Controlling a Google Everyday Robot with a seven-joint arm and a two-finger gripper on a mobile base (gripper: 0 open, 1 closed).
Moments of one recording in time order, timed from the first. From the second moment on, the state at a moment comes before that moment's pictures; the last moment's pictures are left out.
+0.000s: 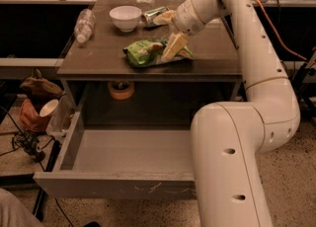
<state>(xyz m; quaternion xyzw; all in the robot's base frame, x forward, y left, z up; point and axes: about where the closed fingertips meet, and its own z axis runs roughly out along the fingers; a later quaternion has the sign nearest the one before) 0.763 -0.029 0.873 -0.73 0.54 0.18 0.38</state>
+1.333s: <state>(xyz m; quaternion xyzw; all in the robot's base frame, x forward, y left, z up) 0.758 -0.035 0.899 -0.73 0.55 0.16 0.38</state>
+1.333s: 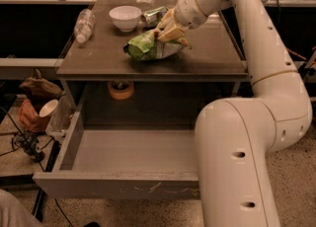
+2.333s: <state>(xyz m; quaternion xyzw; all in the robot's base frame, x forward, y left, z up) 0.648 -0.094 1.025 -0.67 0.57 0.08 0.47</state>
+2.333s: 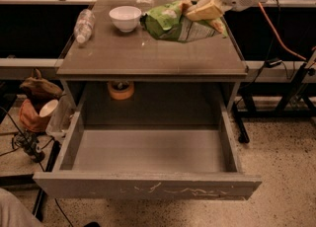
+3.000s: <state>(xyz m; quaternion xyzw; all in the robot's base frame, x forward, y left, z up) 0.634 -0.089 1.007 -0.66 0.57 0.10 0.47</state>
